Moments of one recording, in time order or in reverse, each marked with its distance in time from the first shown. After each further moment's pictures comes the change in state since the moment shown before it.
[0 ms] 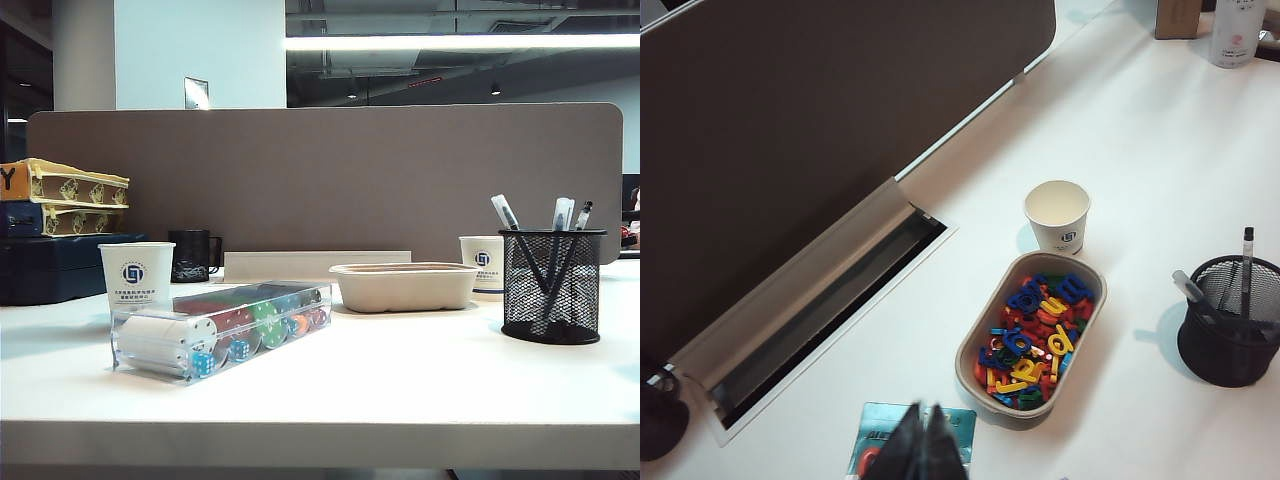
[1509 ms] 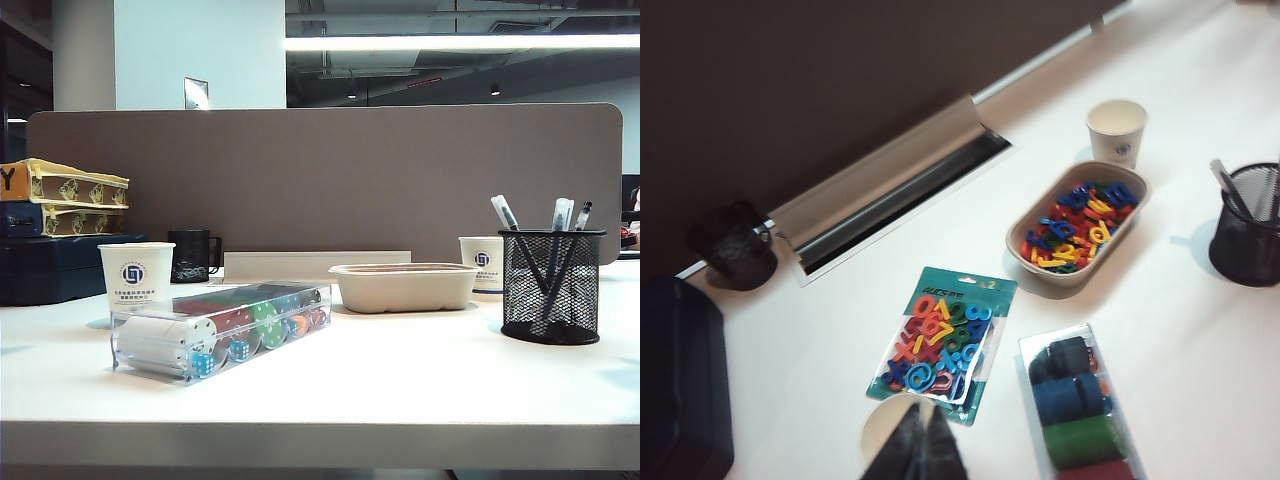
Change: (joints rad) left arm 0.113 -0.574 -0.544 0.004 -0.055 -0.047; right arm 0.045 -0.011 0.000 0.050 0.001 -0.024
